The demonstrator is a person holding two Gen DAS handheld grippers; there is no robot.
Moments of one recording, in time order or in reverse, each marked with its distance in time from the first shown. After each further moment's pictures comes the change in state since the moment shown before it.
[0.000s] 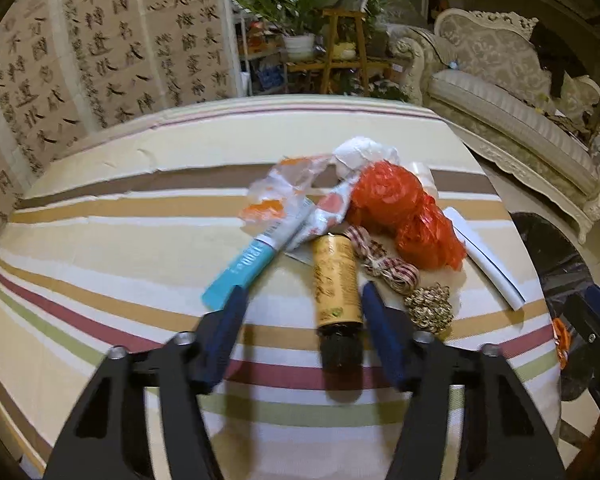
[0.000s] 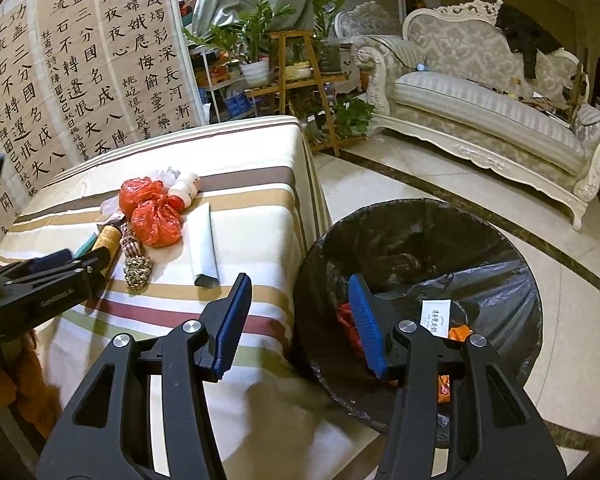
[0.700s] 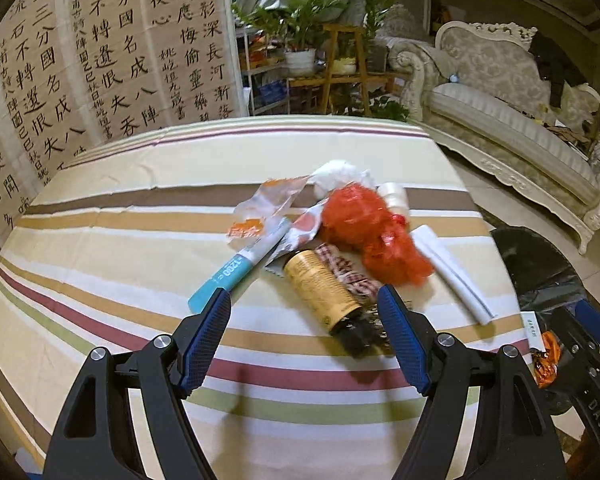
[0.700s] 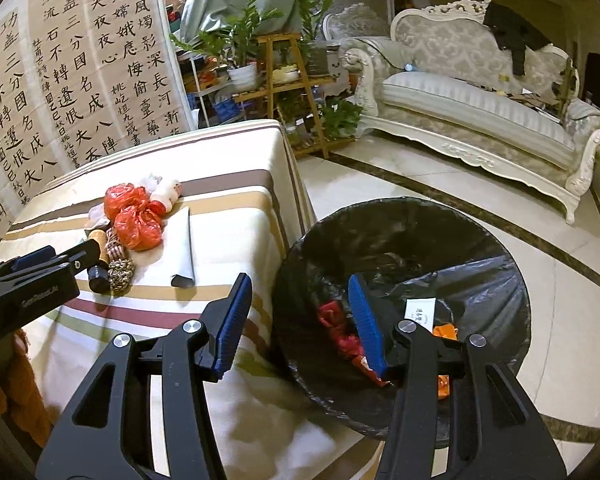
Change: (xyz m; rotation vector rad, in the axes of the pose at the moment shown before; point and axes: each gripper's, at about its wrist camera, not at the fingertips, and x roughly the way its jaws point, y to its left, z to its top) left arm -0.013 -0.015 0.005 -0.017 -0.060 0.036; right arm -0.003 -0.015 -0.002 0.027 -0.012 -0.027
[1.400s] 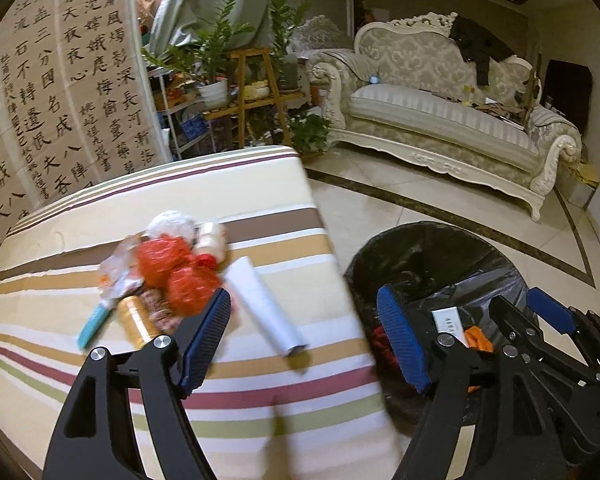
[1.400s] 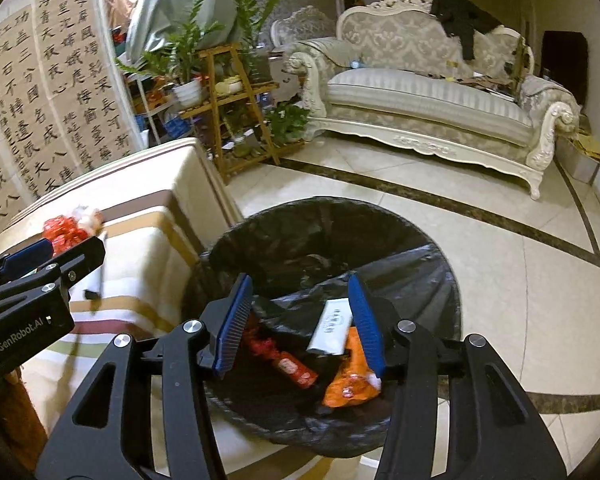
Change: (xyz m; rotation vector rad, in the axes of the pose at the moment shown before) left arm -0.030 -0.108 0.001 0.179 -0.093 -0.163; right arm -0.009 -0.072 -0.001 0.106 -0.026 -0.114
